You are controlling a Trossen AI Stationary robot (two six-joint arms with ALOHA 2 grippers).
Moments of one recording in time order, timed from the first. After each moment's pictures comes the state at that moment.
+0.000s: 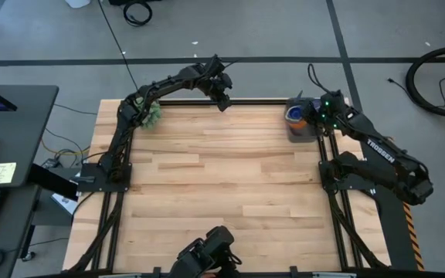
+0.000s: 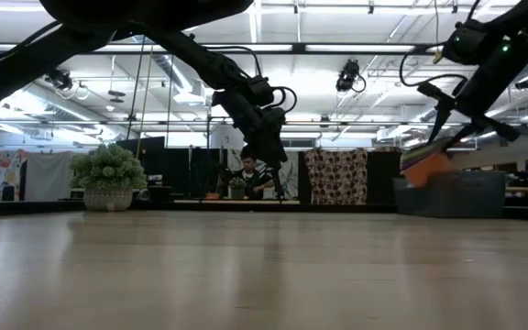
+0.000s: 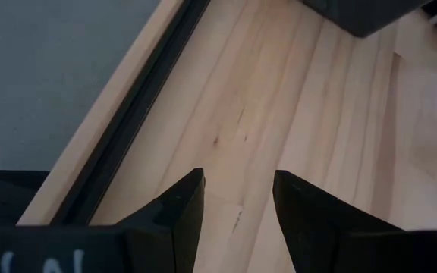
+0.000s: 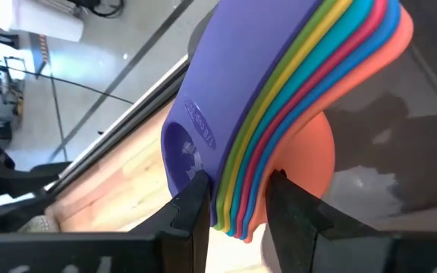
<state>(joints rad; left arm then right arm) 0.70 2.27 1.97 -0.68 0.42 0.10 -1.04 0.74 0.57 -0.58 -0.09 1.12</state>
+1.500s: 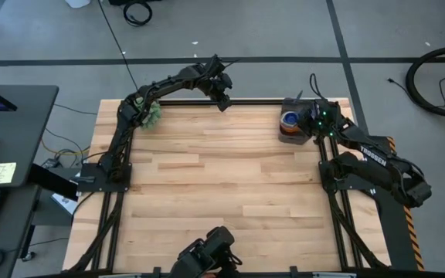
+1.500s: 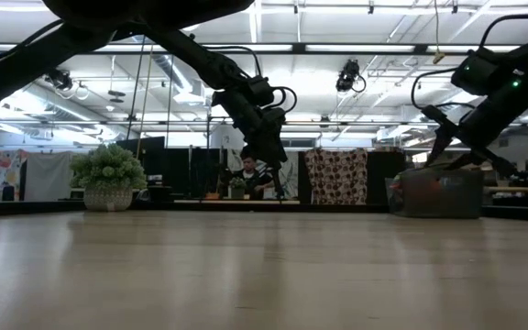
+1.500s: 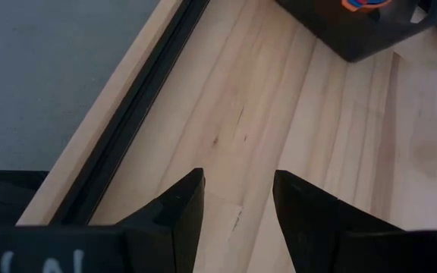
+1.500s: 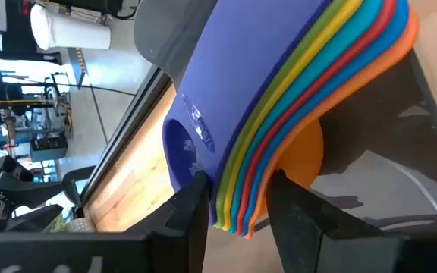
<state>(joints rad) 0.70 2.27 1.97 -0.68 0.42 0.10 -1.10 0.74 0.30 -0.27 -0.20 1.25</state>
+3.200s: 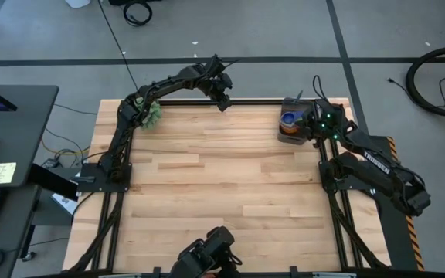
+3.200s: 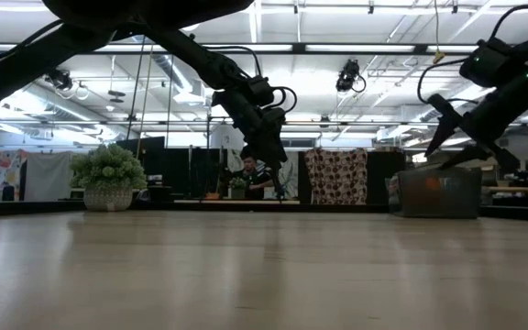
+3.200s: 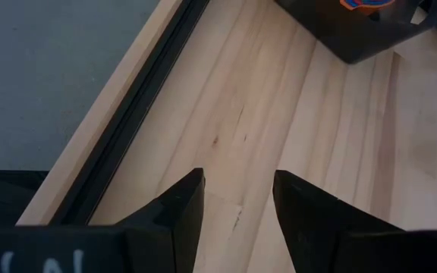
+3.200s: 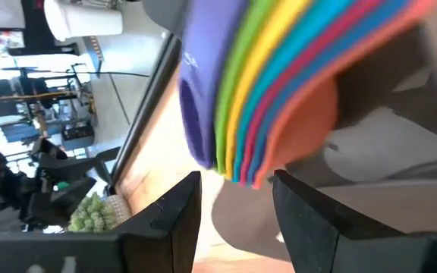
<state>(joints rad) 0.70 2.27 1.97 -0.68 0.42 0.10 -1.10 0.61 0.30 -0.34 -0.32 1.37</state>
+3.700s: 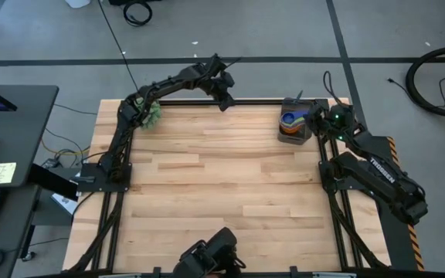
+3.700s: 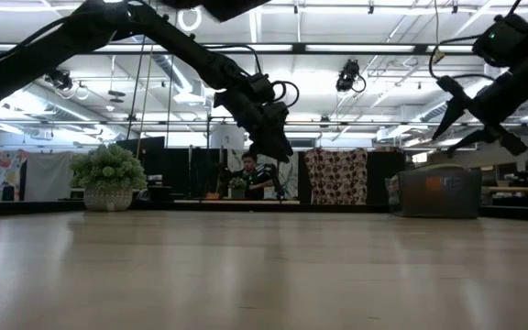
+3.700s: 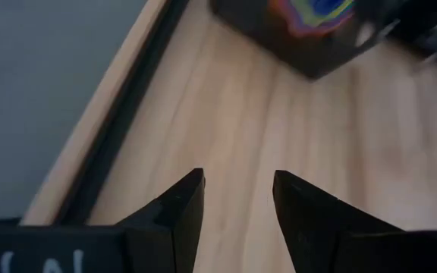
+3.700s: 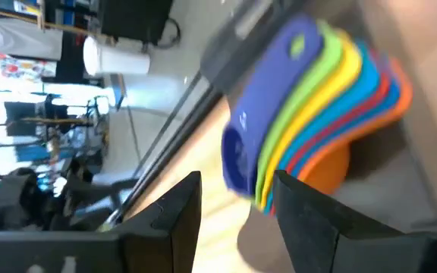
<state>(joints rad) 0.69 2.27 1.97 -0.61 0.51 0.16 -1.10 0.45 0.36 -0.45 -0.16 1.30</state>
